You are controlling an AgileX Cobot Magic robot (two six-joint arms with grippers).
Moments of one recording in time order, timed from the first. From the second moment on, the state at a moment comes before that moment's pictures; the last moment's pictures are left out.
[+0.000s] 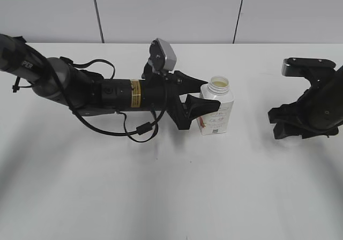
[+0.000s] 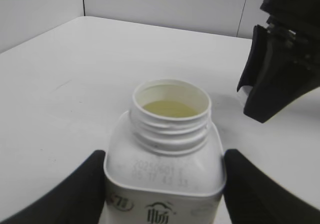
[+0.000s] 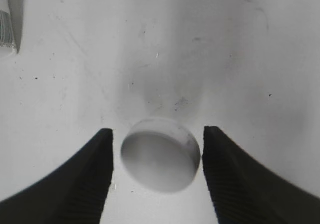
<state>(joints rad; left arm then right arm) -0.46 2.32 -1.29 1.18 -1.01 -0.64 0.18 1.74 -0.85 0.17 0.44 -0.04</state>
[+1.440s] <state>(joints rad) -0.23 2.19 -1.29 1.62 -1.02 -0.82 0.18 1.74 -0.92 0.17 0.50 -0.04</state>
